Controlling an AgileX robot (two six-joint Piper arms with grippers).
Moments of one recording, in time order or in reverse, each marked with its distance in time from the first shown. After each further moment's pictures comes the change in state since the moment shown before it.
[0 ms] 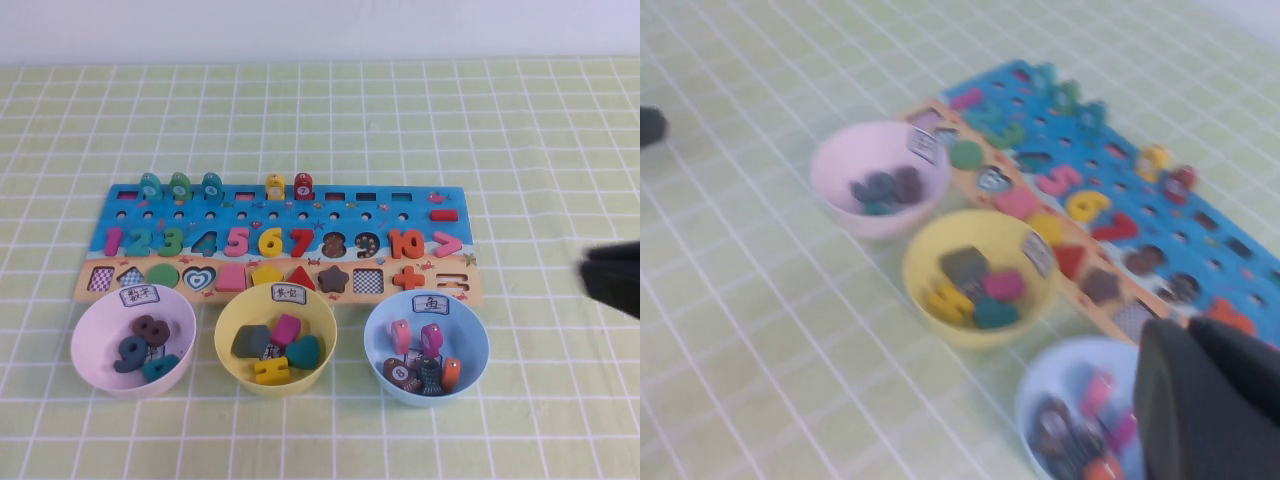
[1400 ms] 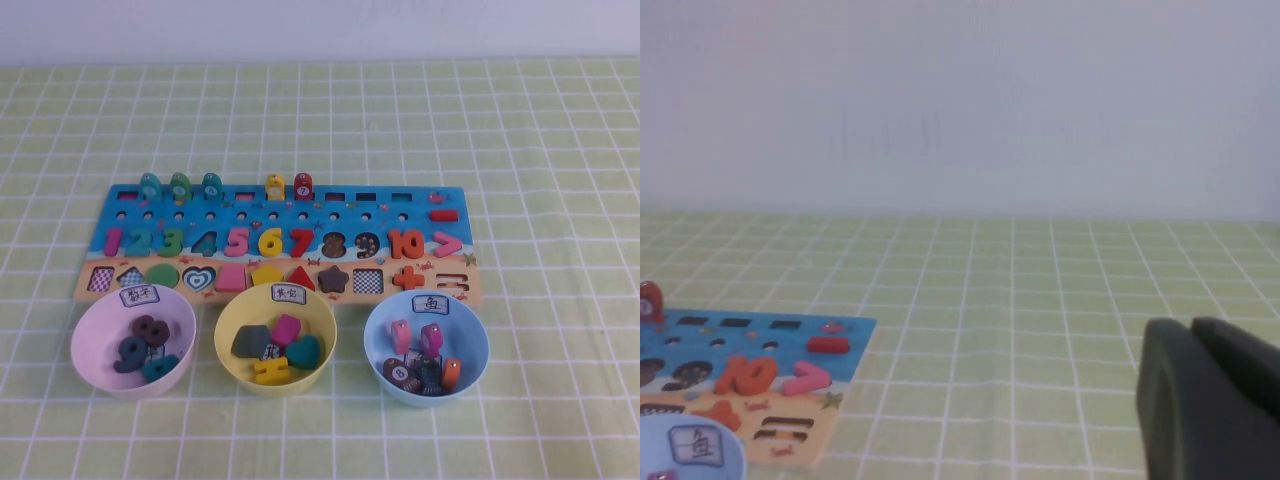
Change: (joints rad) right arm -0.603 -0.814 0.949 -0.370 -0.636 0.487; left arm 0.000 0.000 0.000 0.000 0.000 0.000
